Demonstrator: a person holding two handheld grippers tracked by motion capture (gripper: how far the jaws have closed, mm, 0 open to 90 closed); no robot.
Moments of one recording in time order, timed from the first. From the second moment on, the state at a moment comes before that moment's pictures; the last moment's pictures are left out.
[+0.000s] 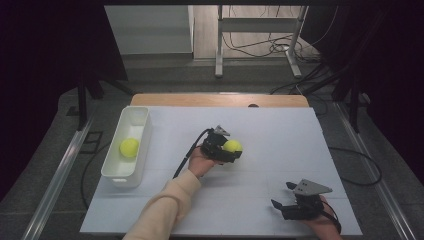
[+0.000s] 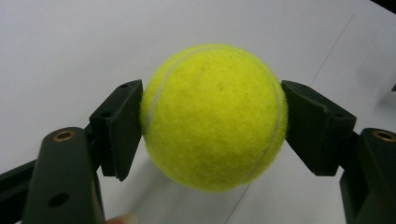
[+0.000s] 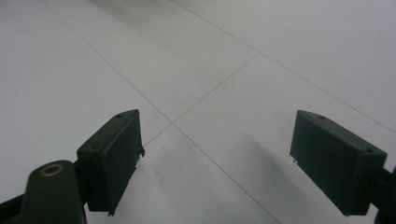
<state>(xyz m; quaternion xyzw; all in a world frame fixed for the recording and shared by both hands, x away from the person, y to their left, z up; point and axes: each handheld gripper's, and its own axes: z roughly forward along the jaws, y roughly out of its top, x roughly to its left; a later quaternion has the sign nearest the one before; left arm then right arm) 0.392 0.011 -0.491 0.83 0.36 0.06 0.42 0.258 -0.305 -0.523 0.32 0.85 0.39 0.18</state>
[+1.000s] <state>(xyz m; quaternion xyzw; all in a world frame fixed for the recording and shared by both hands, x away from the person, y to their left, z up) 0.371 0.040 -0.472 0.81 0.35 0.07 0.45 0.257 -0.305 -0.521 0.32 0.85 0.38 0.18</state>
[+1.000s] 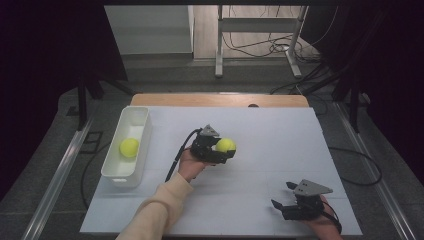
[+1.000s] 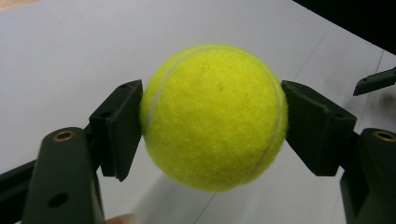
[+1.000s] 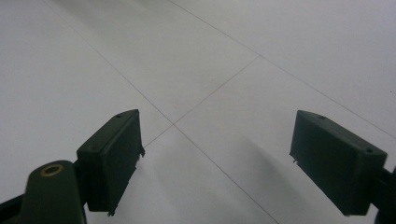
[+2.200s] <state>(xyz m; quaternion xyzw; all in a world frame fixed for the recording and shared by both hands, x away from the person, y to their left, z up) 0.367 0.054 -0.471 0.81 0.37 0.07 0.45 0.256 -0.303 -0.522 0.30 0.86 0.38 0.18</state>
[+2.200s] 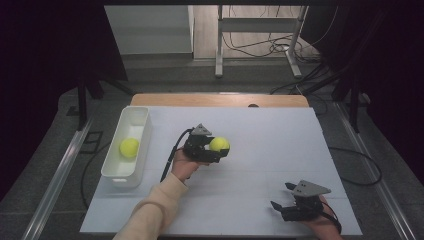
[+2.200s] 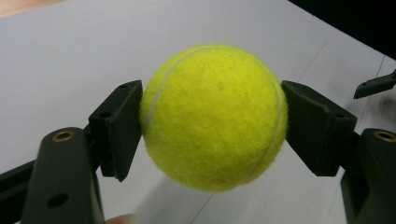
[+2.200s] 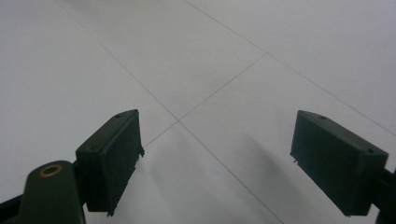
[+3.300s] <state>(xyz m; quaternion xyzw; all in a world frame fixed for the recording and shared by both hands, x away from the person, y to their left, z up) 0.368 0.035 -0.494 0.84 0.36 0.07 0.40 0.256 -0.300 -0.524 0.29 0.87 0.37 0.17</state>
